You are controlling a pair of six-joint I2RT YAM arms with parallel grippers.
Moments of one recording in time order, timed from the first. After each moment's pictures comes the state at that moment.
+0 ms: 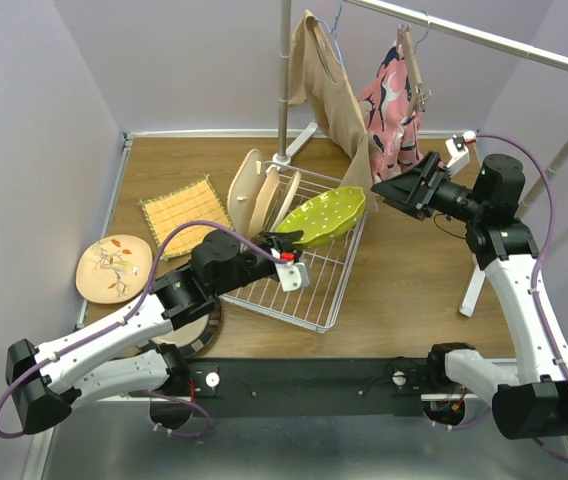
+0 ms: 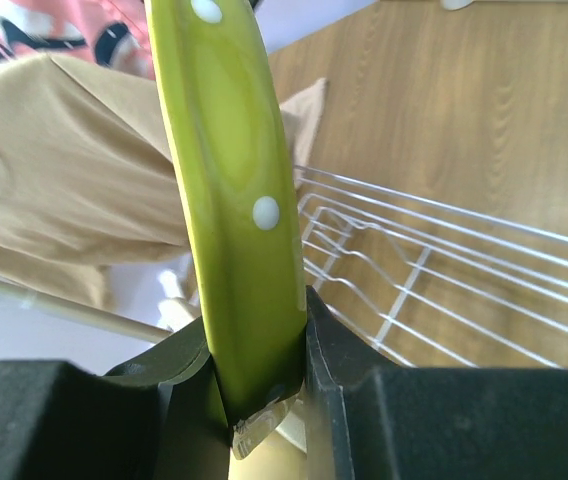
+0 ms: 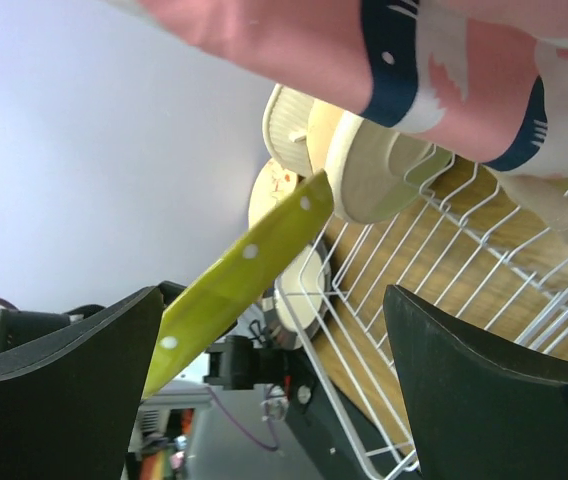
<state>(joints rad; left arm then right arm) -0.97 0.93 0.81 0.01 0.14 0.75 0.05 1.05 1.09 -0.31 -0.81 0.82</state>
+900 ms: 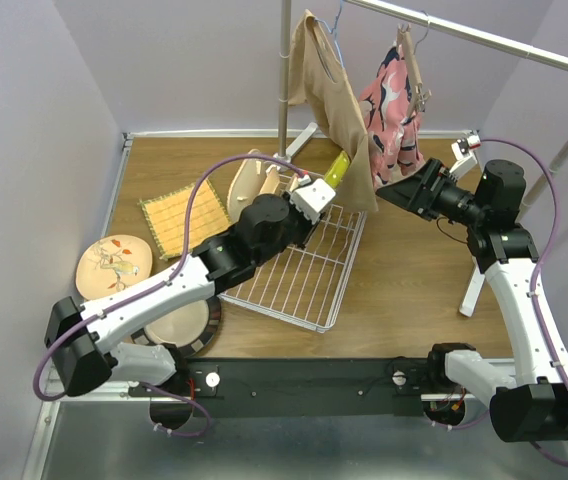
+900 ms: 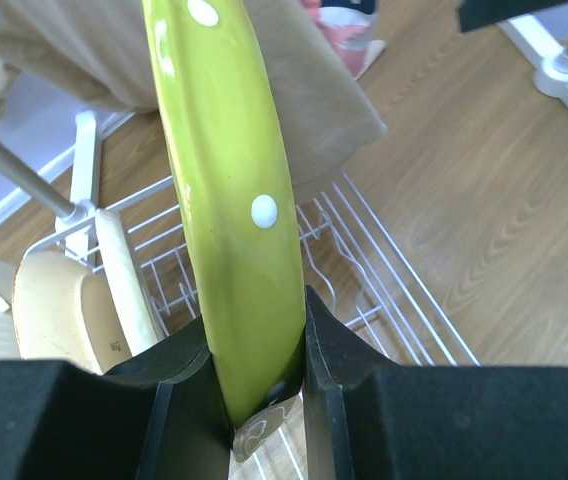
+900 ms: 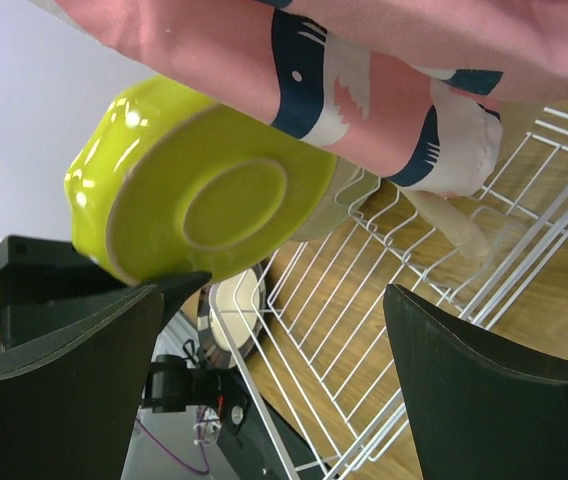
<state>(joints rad) -0.96 1.25 1.09 -0.06 -0.17 0.12 0.01 1.03 1.05 -0.31 -0.75 0.66</state>
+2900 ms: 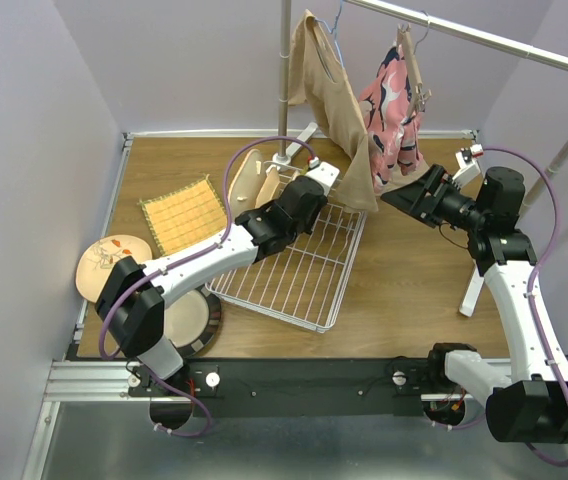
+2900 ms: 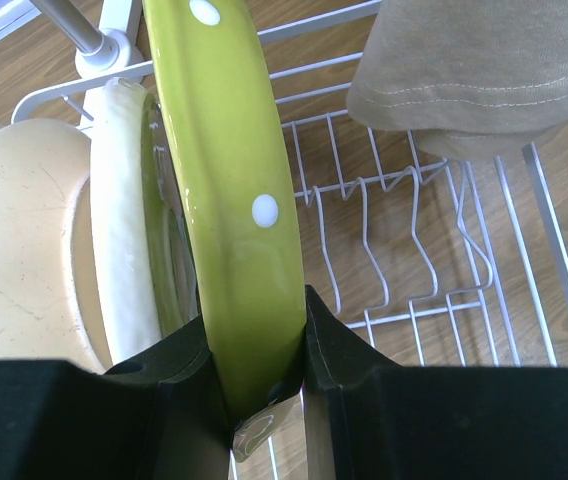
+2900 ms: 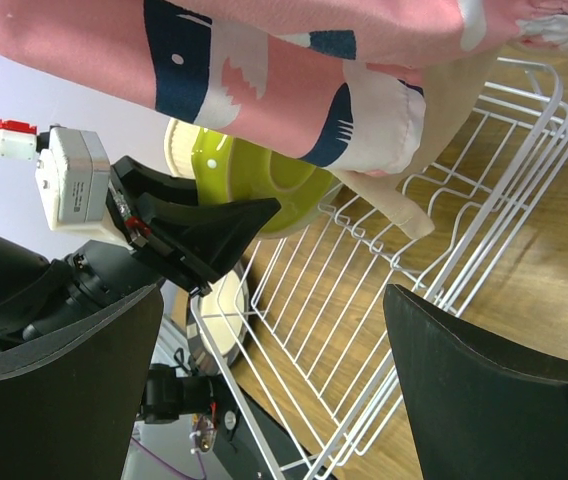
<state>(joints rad) -0.86 1.59 1.30 -0.26 -0.38 -0.08 -0.04 1.02 0.98 -0.31 -0.75 0.66</state>
